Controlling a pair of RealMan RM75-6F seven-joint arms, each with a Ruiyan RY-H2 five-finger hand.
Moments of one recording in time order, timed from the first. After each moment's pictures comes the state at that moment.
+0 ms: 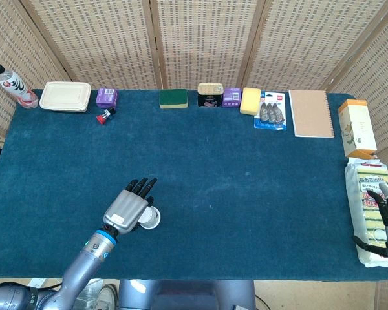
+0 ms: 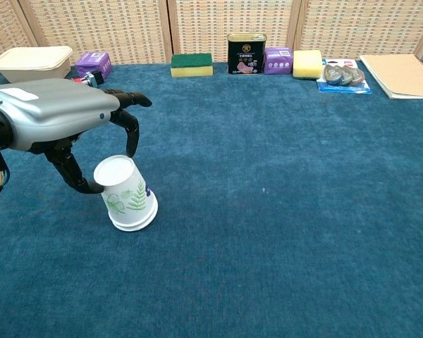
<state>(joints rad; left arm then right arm) -0.72 -1.42 -0.05 -2.06 0.91 1.19 1.00 0.02 -1.02 0.07 -1.60 -1.50 1.51 0.20</state>
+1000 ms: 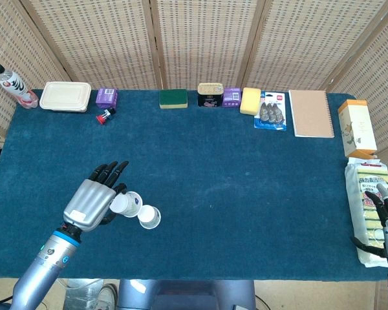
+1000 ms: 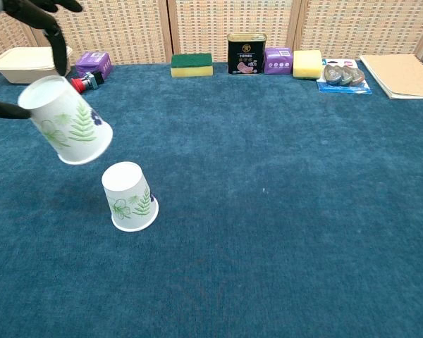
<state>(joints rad) -0.65 -1.05 -0.01 -2.31 1.09 1.28 0.81 0.02 -1.03 0.06 -1.60 -1.50 1.51 0.17</state>
